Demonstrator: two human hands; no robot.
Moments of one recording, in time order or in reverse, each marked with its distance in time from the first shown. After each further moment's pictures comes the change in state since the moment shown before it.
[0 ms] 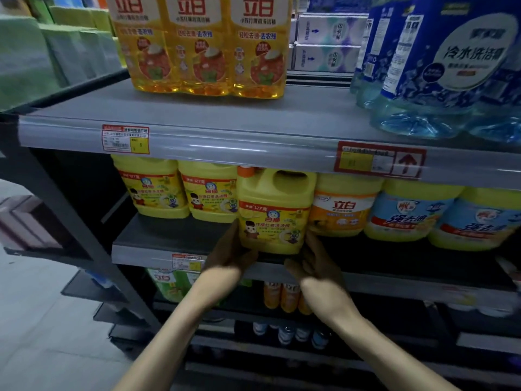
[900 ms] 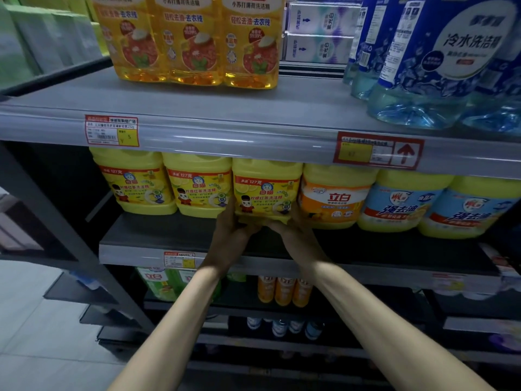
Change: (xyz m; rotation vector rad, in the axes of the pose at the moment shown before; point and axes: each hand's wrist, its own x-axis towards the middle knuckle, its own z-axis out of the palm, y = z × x) left_hand 0.036 0.021 0.012 -0.225 0.087 0.030; right_hand 0.051 -0.044 0.022 0.082 -0.003 0.036
